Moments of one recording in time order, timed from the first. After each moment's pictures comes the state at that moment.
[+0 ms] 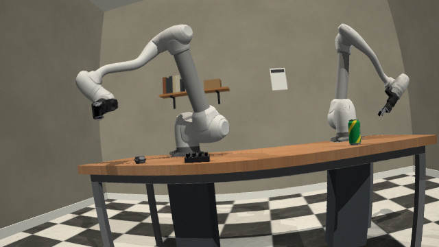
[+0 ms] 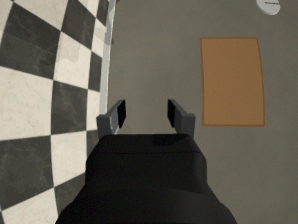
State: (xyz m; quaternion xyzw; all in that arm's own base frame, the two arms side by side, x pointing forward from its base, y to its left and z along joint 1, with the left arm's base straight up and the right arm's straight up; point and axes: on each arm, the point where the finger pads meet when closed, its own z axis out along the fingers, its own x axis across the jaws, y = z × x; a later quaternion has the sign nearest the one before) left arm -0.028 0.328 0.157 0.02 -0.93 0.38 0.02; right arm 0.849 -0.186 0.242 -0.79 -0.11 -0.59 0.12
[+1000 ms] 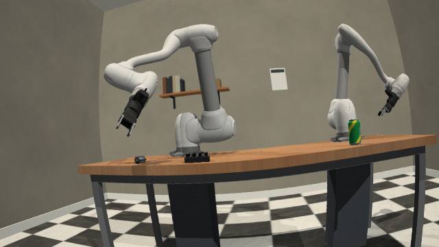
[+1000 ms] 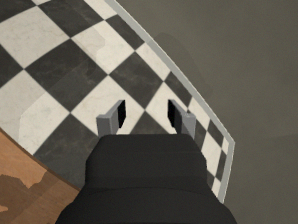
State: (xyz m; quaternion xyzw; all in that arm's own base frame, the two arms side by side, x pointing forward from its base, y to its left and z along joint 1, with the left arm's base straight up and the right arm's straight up) left arm -0.028 0.328 0.157 0.02 -0.93 0.38 0.02; right arm 0.856 -0.049 0.160 -0.85 0.36 -0.38 0.10
